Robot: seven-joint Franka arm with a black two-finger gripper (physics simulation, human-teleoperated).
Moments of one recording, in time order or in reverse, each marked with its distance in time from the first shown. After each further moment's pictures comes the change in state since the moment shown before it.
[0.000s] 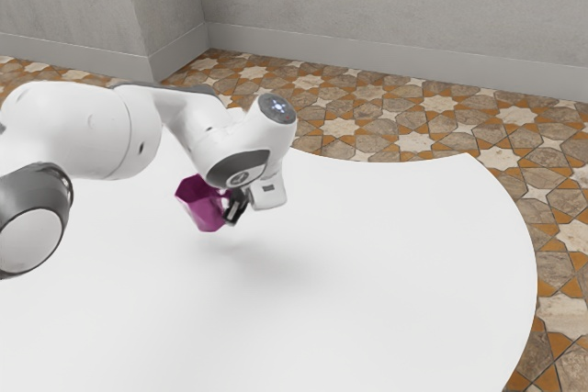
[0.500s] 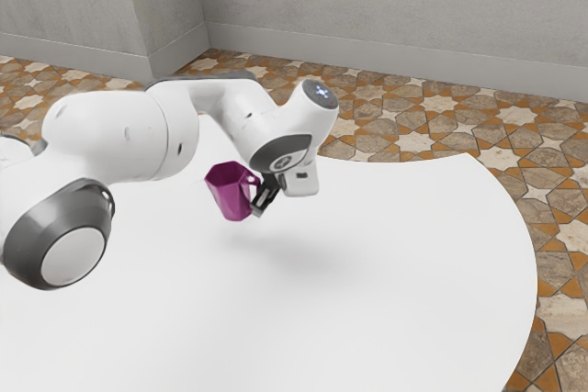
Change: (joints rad) arm 0.020 0.151 -0.071 0.292 -0.051 -0.212 0.109
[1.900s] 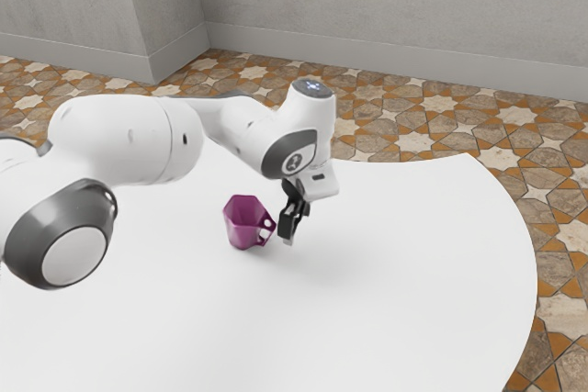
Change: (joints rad) arm 0.028 0.017 -0.062 0.009 -0.300 0.094 0.083
